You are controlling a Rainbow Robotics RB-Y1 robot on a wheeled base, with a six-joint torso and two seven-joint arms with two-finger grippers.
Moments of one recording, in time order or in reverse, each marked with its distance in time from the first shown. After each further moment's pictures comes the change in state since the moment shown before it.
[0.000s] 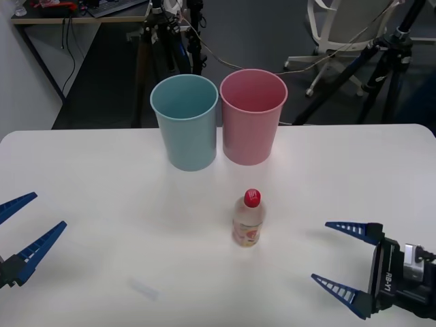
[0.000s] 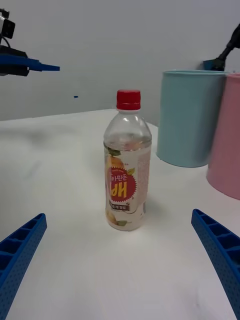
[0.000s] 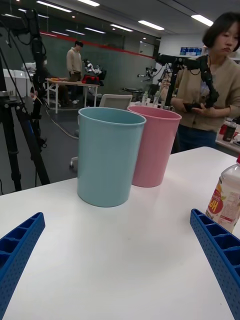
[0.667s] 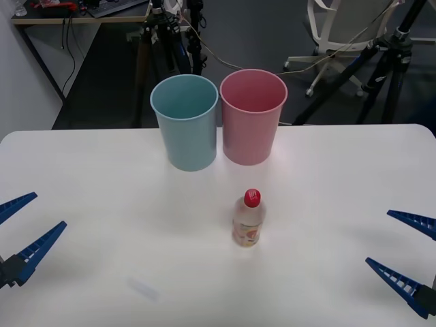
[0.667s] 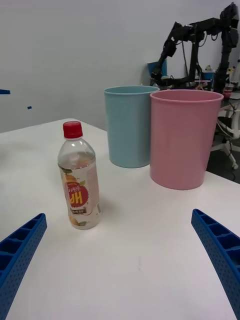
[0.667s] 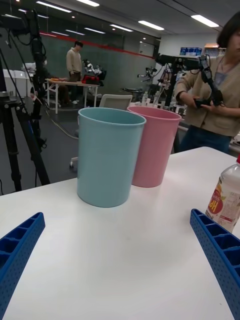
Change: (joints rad) right arm 0.224 0.016 -0.328 -0.223 -0.009 0.015 -0.239; left arm 0.000 0.000 0.000 0.000 0.000 0.000 0.000
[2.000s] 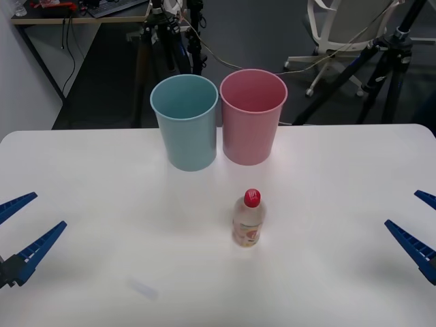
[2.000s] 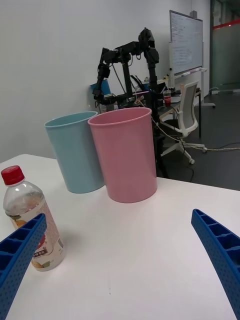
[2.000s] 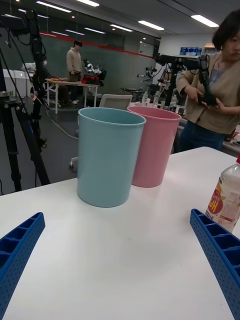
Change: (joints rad) right arm -0.031 0.225 -0.232 -0.088 0.145 0.057 -0.311; left arm 0.000 0.000 0.000 0.000 0.000 0.000 0.000
